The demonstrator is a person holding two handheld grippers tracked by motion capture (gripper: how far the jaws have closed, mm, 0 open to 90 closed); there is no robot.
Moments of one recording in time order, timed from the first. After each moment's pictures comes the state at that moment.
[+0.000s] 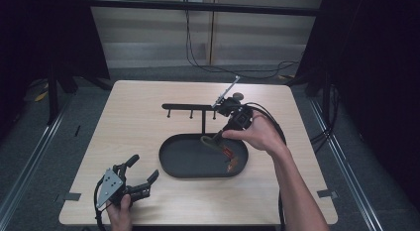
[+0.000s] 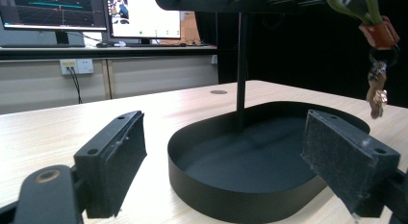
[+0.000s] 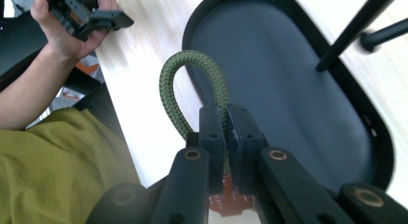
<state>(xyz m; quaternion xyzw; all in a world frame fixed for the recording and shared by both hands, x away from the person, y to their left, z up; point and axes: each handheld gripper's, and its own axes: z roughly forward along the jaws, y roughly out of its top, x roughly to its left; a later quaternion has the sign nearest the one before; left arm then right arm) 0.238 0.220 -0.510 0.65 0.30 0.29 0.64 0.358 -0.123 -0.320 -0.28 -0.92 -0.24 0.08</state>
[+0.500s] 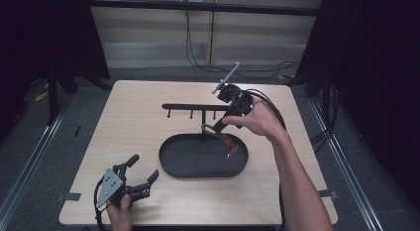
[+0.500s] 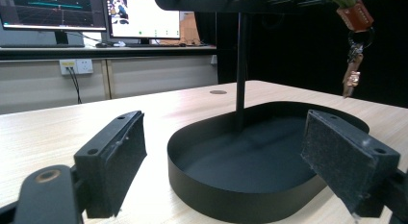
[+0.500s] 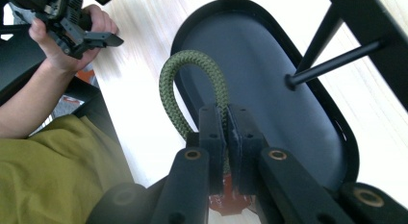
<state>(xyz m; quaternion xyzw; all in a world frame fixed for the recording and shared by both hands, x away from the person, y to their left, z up) 0.238 0.220 -0.510 0.65 0.30 0.29 0.64 0.384 -0.125 -0.302 -0.30 -0.92 -0.23 0.09</state>
